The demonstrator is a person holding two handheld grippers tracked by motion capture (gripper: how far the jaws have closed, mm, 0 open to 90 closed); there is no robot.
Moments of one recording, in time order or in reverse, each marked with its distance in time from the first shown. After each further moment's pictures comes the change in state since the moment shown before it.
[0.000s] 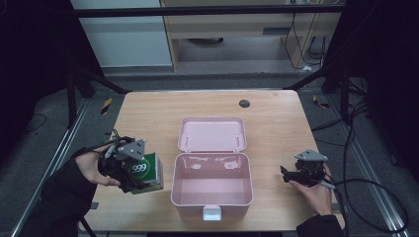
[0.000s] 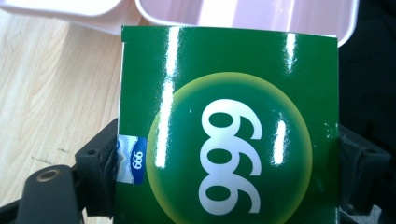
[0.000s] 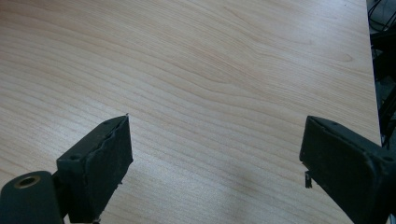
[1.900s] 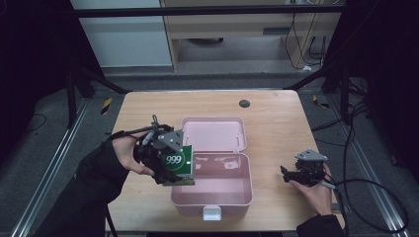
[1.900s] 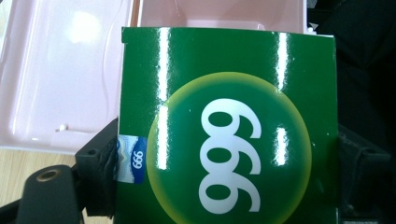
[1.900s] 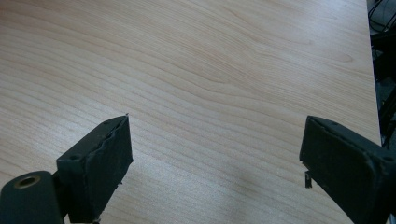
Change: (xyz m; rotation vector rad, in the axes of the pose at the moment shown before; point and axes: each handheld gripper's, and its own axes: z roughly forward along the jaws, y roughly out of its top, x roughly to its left) left arm -0.006 0.100 0.009 -0.008 -0.053 0.151; right arm -0.001 0.000 0.001 0.000 -0.001 -0.003
